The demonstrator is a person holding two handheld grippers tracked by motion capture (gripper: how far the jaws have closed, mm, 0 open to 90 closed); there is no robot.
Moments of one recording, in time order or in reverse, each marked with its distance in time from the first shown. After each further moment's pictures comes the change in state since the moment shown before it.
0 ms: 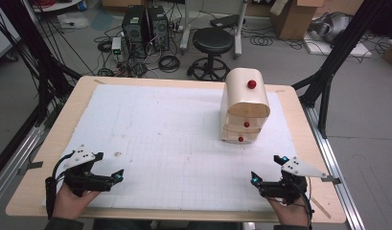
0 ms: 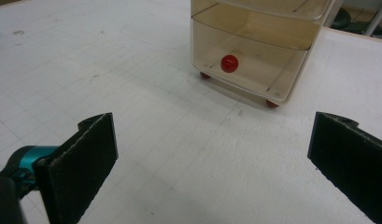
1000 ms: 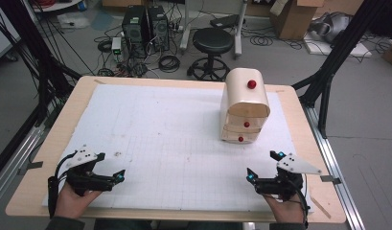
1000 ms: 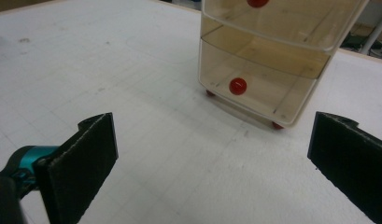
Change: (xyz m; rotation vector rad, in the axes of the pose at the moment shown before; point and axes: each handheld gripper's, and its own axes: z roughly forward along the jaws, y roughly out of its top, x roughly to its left) left arm 0.000 -0.002 0.004 0.013 -0.009 -0.004; right arm 0.010 0.015 0.007 -0.035 0.002 -0.031
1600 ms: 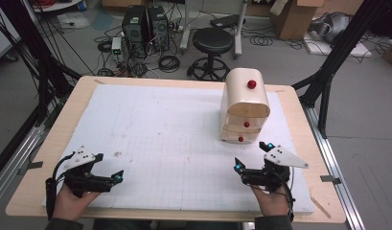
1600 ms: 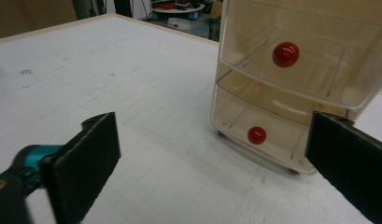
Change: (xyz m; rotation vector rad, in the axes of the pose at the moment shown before) left arm 0.001 -0.002 -0.004 -0.002 0.009 0.003; right arm 0.023 0.027 0.022 -0.063 -0.023 -0.006
